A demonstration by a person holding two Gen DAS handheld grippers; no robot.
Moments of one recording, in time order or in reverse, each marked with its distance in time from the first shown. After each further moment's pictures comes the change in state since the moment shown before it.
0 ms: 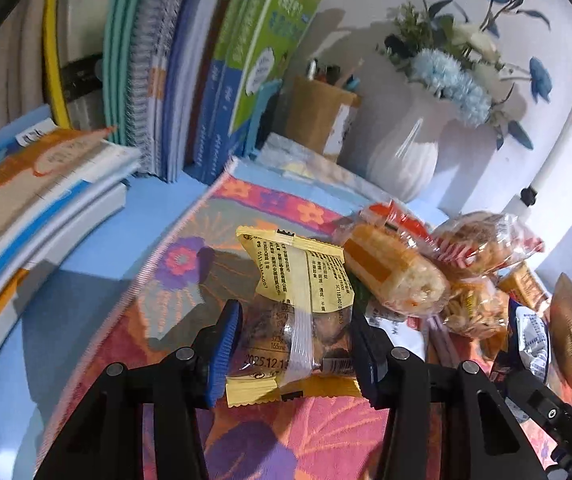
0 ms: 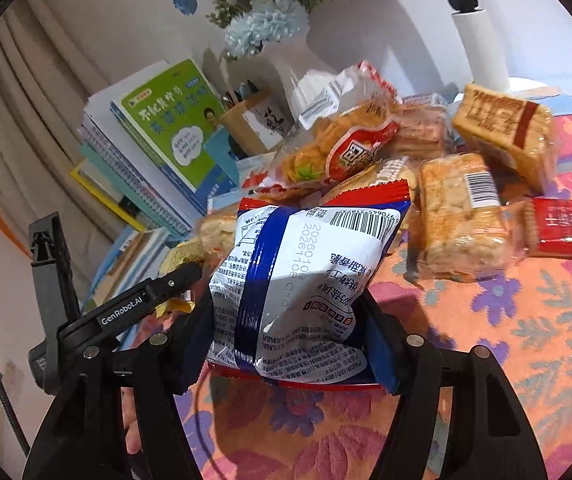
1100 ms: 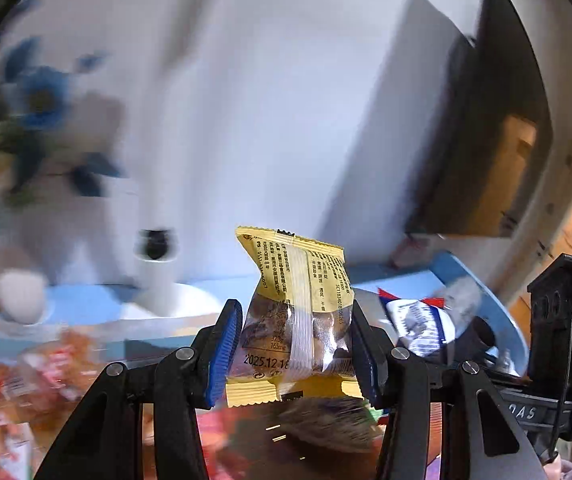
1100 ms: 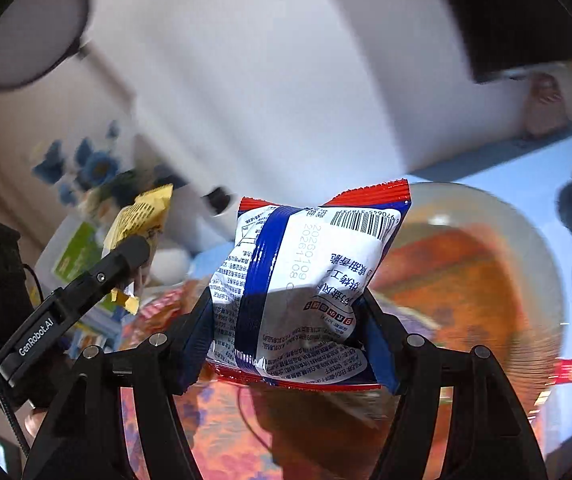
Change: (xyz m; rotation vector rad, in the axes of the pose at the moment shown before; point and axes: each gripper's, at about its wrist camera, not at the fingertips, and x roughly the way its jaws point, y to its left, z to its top) left arm -0.016 -0.401 0.037 0.418 0.056 -0.533; right arm -0.250 -0.173 0.144 0.188 -0.132 -0.348
